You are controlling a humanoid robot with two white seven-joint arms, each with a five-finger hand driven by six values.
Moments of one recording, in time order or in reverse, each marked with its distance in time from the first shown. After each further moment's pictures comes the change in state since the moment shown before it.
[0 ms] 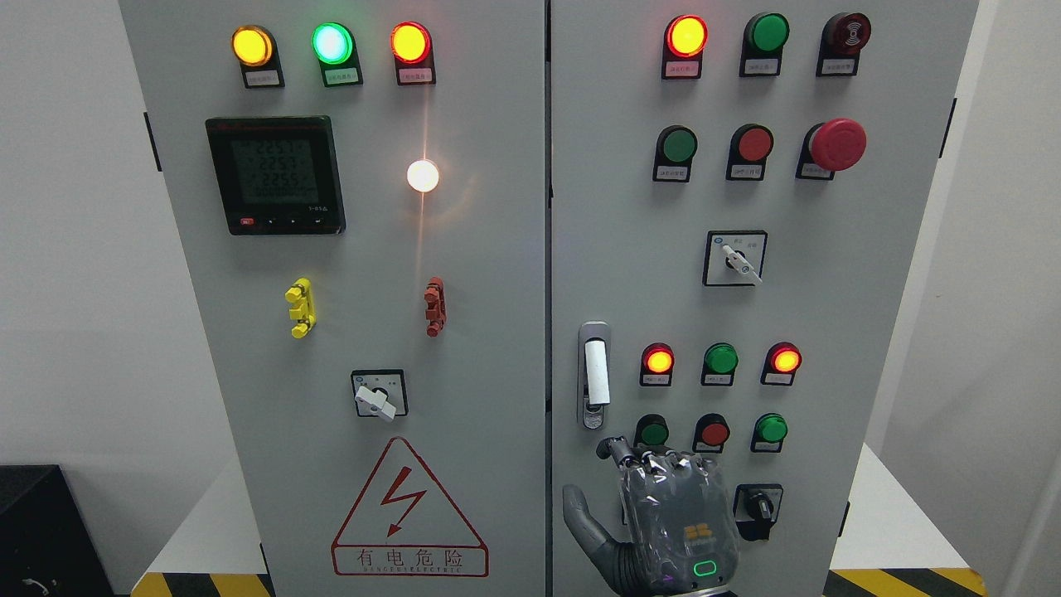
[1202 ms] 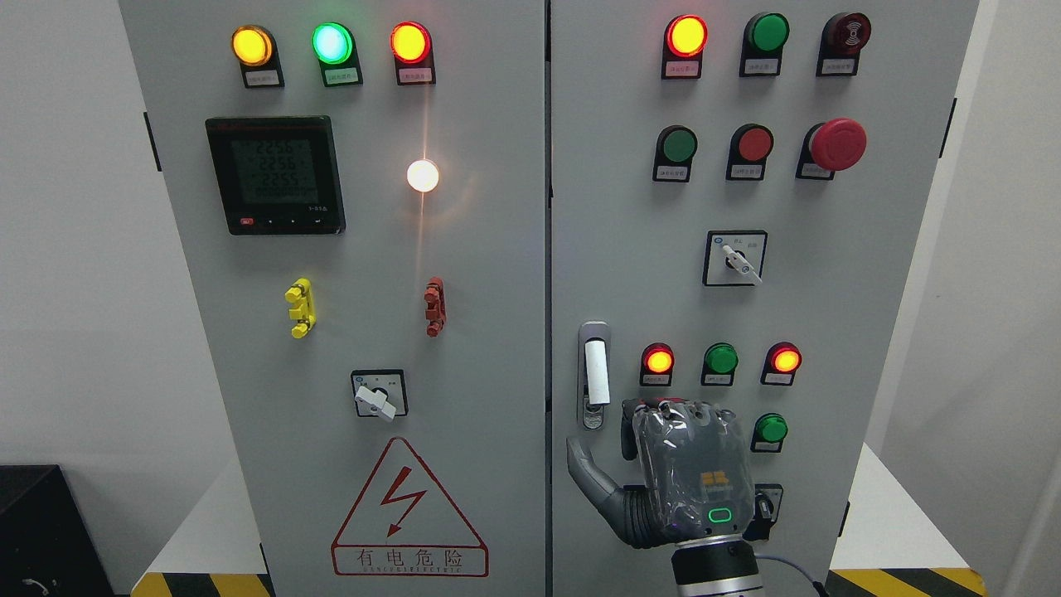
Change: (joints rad) left arm 0.000 0.000 0.000 0.000 0.000 0.000 0.000; right arm -0.118 0.000 0.000 -0.024 -0.002 0.081 0.106
